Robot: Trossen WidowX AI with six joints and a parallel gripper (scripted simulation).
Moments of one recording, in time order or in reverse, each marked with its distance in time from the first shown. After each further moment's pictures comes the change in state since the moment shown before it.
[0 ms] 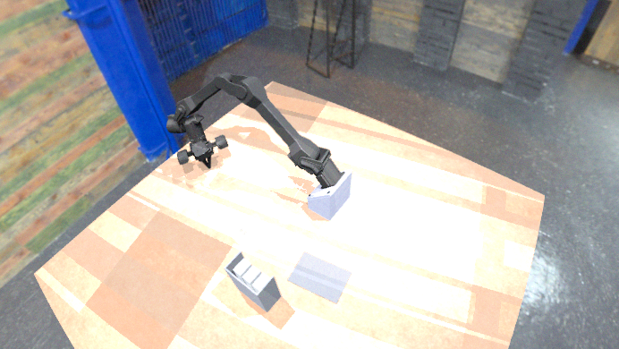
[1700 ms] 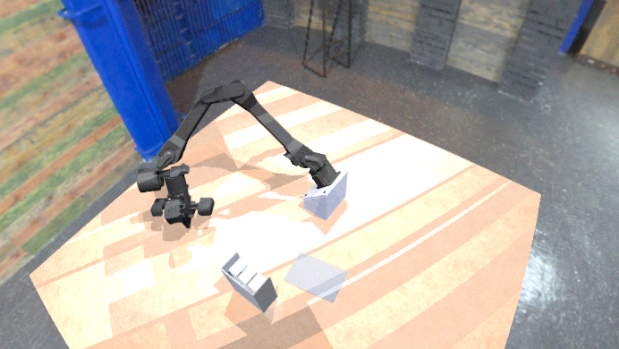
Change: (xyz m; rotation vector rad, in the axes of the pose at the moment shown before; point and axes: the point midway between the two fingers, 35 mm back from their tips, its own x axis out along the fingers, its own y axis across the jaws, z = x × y) arm 0.030 -0.106 0.246 0.377 -0.088 -0.166
